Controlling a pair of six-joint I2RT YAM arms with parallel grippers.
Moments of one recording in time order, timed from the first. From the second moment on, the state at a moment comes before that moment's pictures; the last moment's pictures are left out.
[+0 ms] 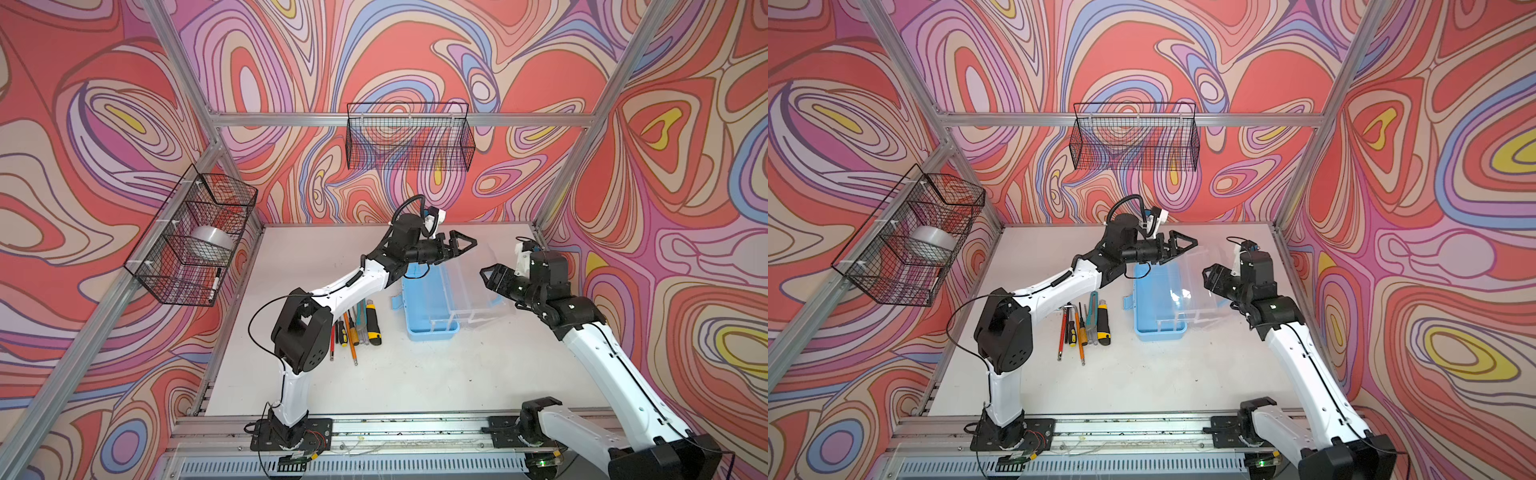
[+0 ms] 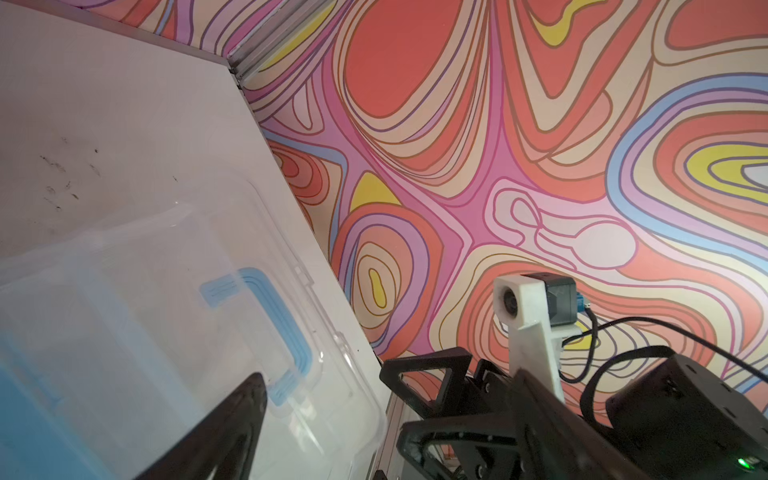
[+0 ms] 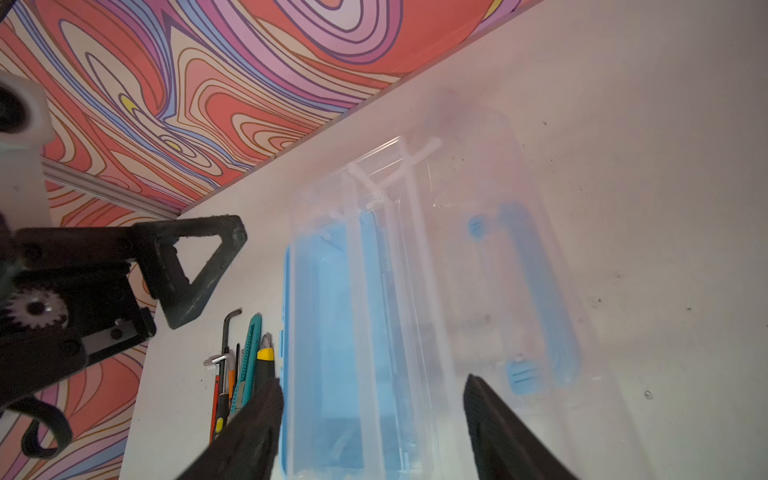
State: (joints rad) left arm -0.69 1.98 1.67 0.12 0.62 -0.95; right arm 0.15 1.04 0.99 -0.55 -0.16 0.55
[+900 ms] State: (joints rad) left arm -0.51 1.39 1.31 -0.42 0.09 -0.53; right arm 0.34 1.18 1.02 -0.50 -0.22 0.53
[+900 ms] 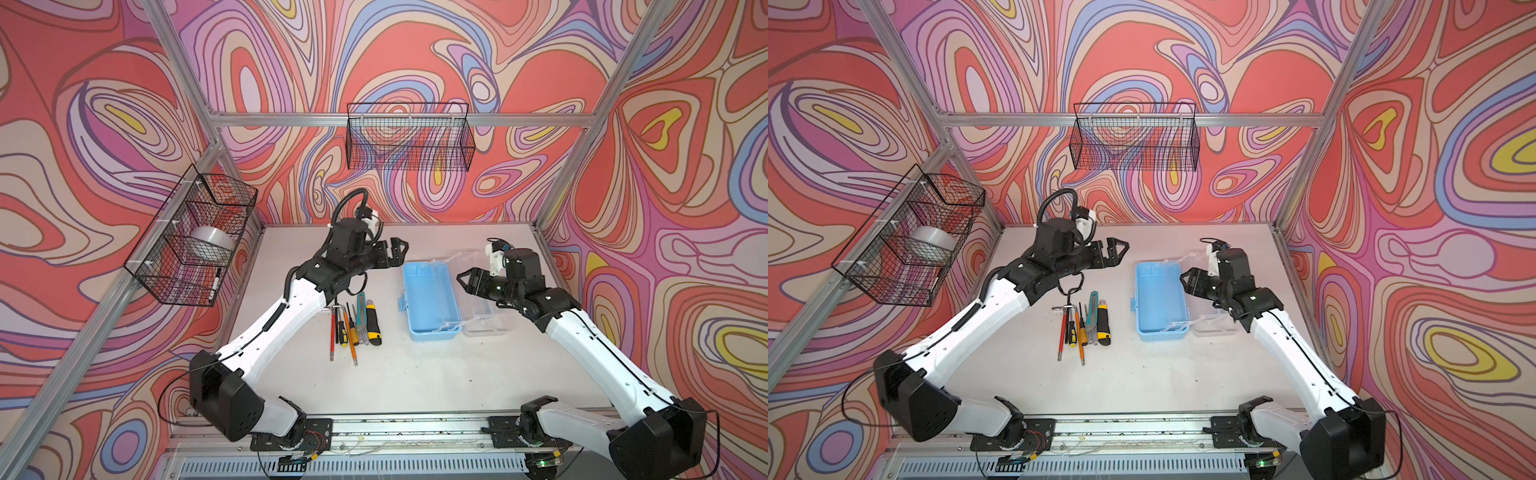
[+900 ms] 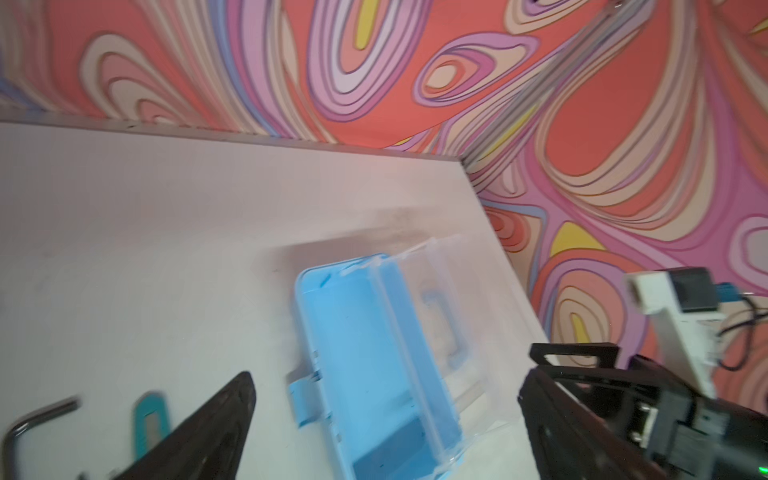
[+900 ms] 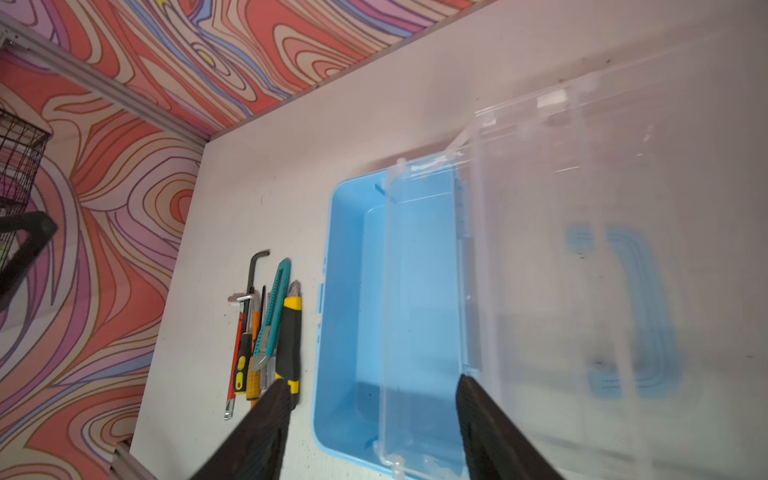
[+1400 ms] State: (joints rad) left arm -0.38 1.24 0.90 -0.53 -0.03 -0.61; right arm 0.59 1.39 1.11 -0.49 -0.13 0.53
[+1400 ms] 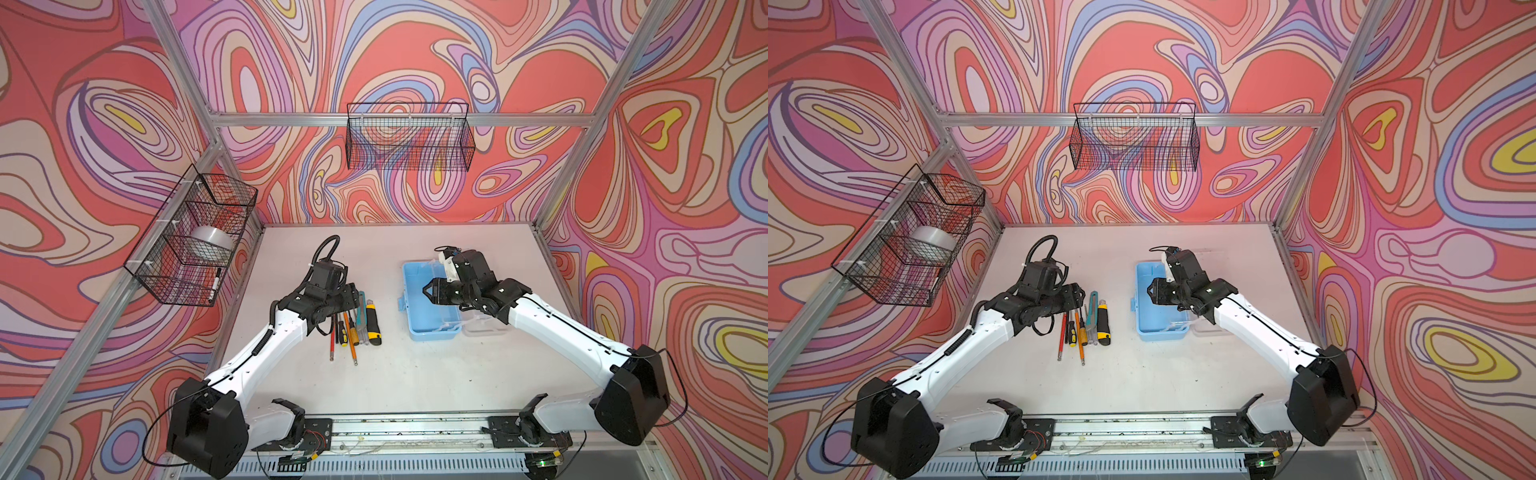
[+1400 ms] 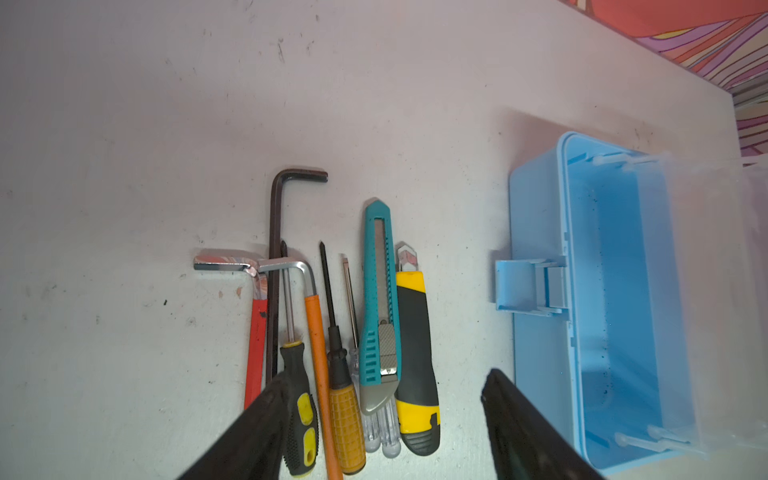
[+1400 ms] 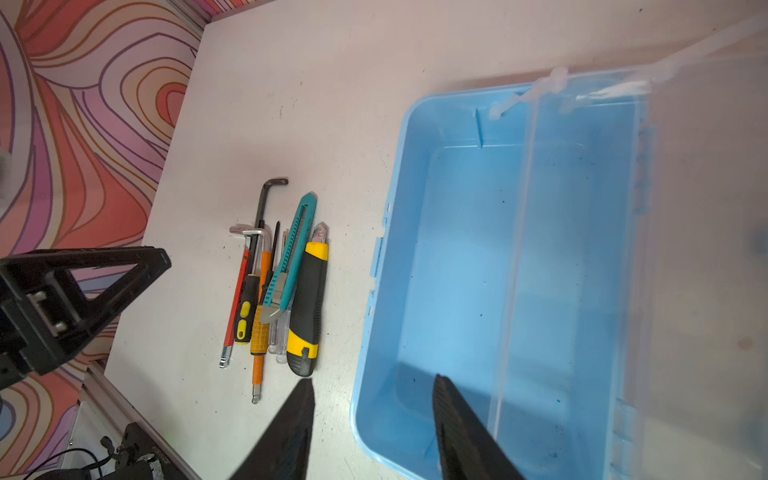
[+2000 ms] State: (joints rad) left arm -0.49 1.54 0.97 -0.46 -0.09 -0.61; right arm 0.62 1.44 1.09 -0.46 -0.08 0.56
